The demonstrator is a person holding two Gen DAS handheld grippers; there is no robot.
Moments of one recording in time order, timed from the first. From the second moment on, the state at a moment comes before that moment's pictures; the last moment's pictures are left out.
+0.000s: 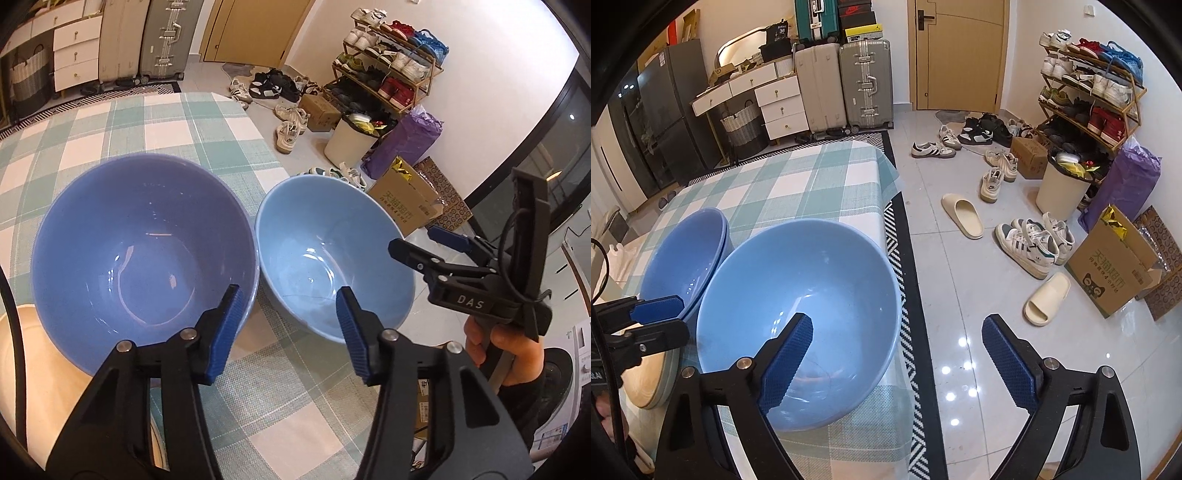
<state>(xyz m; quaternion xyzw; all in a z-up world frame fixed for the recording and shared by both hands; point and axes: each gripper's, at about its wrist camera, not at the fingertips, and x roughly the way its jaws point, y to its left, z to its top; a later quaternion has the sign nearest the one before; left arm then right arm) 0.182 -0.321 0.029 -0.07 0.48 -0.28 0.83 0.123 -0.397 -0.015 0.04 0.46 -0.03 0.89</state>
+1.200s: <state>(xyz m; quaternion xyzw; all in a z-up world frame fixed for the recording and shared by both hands) 0.173 -0.360 0.007 0.00 0.49 -0.27 0.83 0.127 -0.389 -0.039 0.03 0.46 -0.01 0.89</state>
